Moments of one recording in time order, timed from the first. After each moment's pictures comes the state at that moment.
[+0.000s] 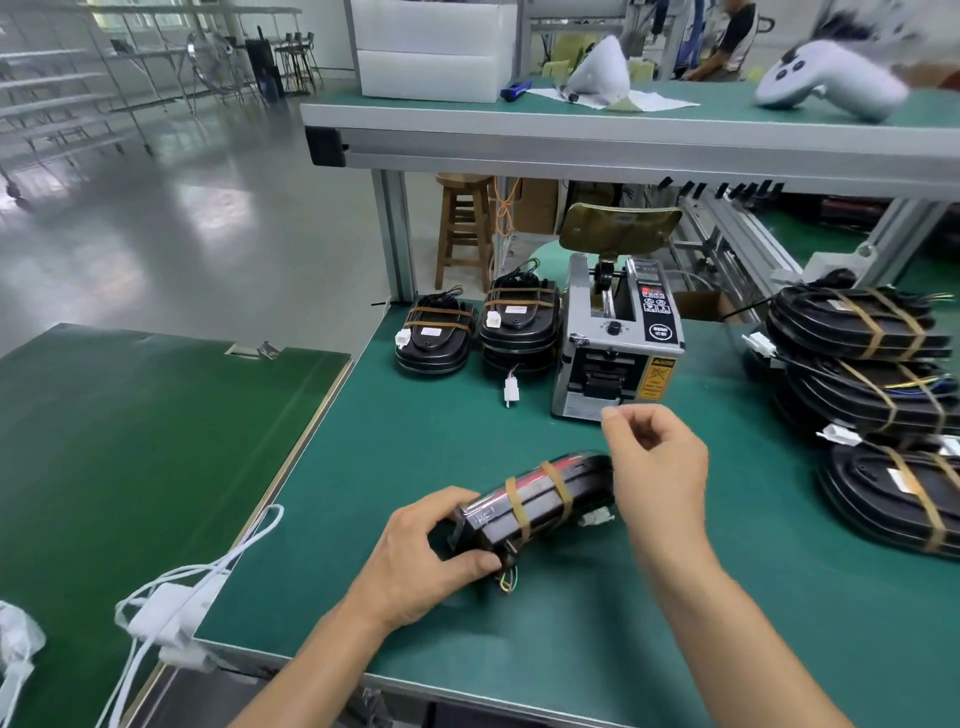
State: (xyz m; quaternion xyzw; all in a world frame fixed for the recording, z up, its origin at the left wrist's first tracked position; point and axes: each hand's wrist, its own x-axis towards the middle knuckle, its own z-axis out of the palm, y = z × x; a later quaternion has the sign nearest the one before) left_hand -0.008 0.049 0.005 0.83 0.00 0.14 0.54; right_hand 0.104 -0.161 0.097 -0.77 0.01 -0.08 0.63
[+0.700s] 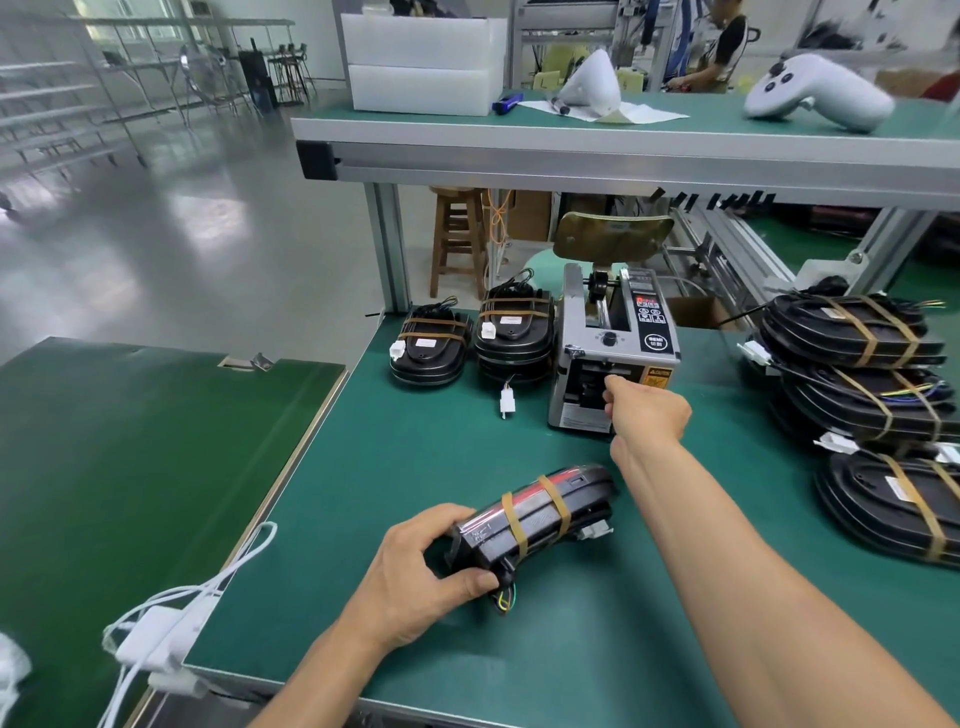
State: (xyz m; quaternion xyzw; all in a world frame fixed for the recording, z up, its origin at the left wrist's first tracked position) left_hand -0.011 0.047 0.011 0.82 0.01 0.12 0.56; right_hand 0.220 -0.130 0.089 -0.66 0.26 -0.02 0.71
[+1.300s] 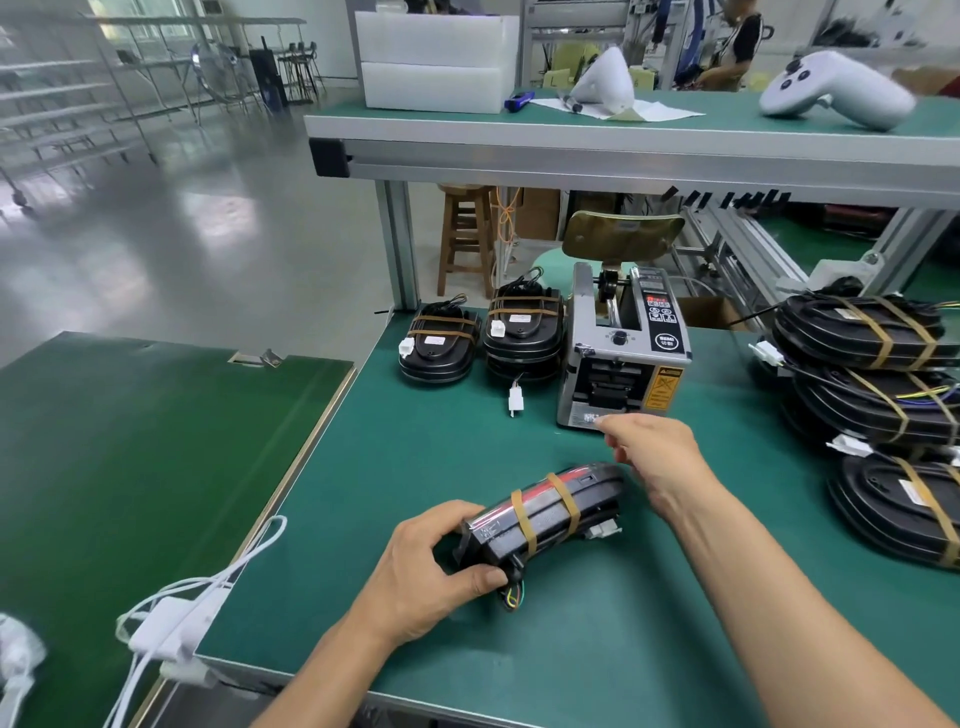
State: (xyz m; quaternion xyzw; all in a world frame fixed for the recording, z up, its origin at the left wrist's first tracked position) left_hand -0.010 0.047 0.011 0.83 0.00 0.13 0.54; right_hand 0.184 -0.165 0.075 -0.77 0.09 0.12 0.62
